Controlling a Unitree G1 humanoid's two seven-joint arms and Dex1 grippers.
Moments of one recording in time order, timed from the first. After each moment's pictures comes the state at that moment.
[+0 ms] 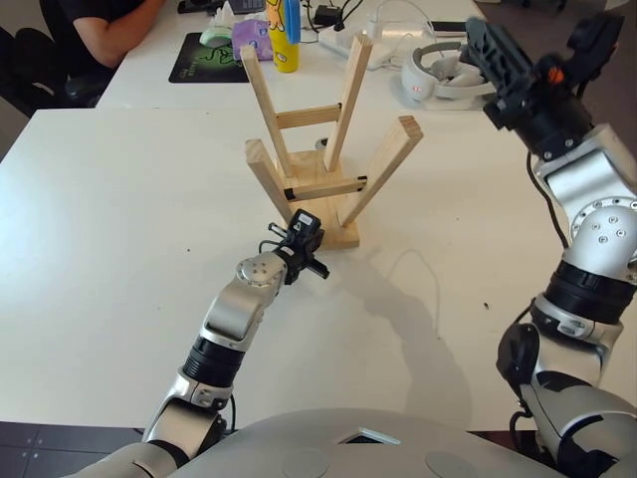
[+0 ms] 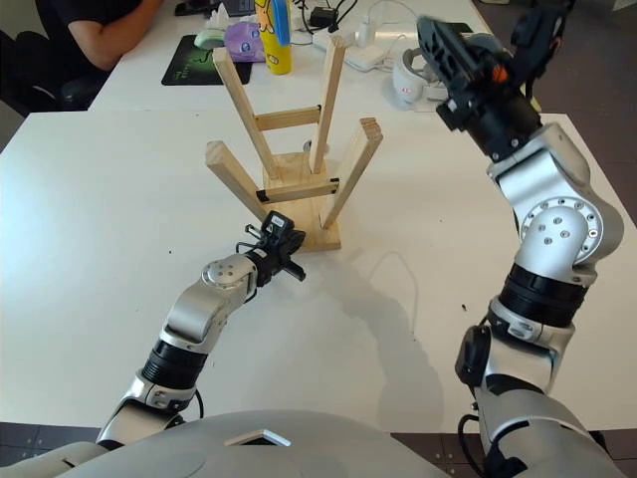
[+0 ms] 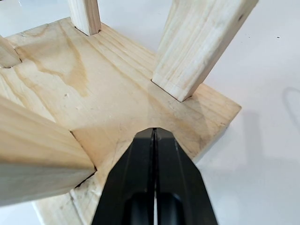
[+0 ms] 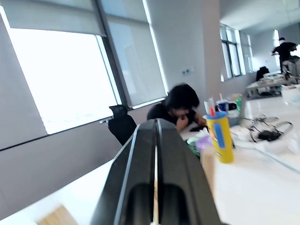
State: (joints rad) left arm -0.20 0.10 -0.33 -0.10 -0.05 0.68 -0.26; right arm -0.64 -0.39 -0.37 -0.22 0.93 0.76 0.43
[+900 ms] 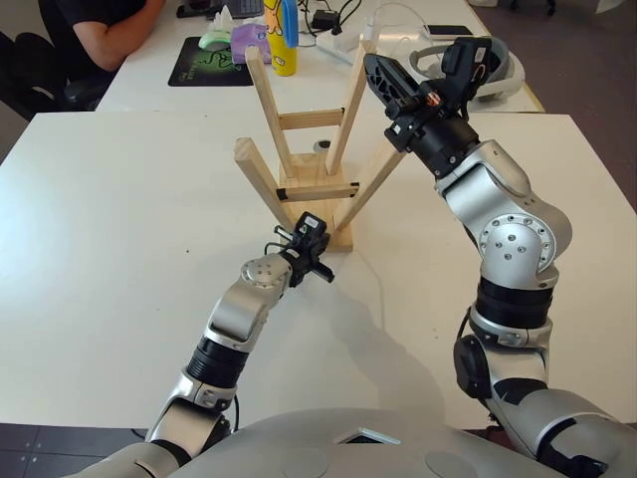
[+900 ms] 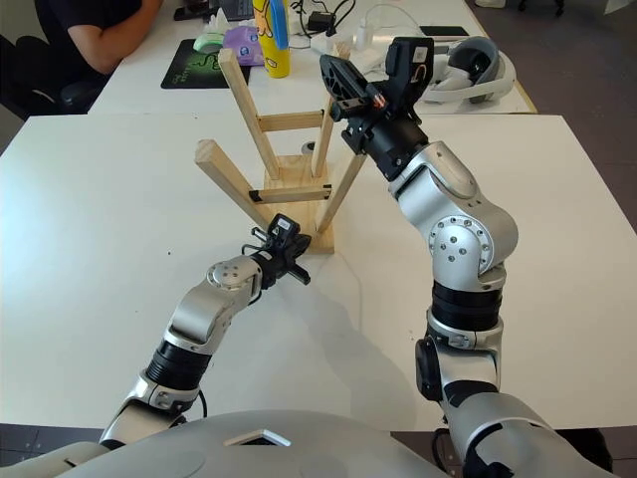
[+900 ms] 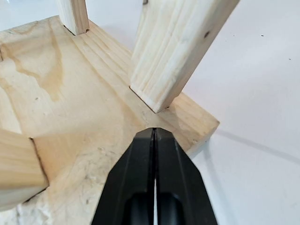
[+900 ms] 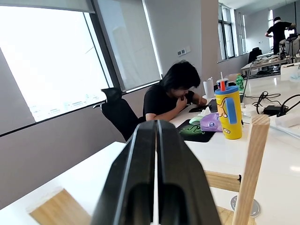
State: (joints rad) left arm -0.20 0.08 -0.35 -0.11 -0.06 0.71 -0.27; right arm -0.57 -0.18 -0.11 -0.31 0.79 0.71 0.15
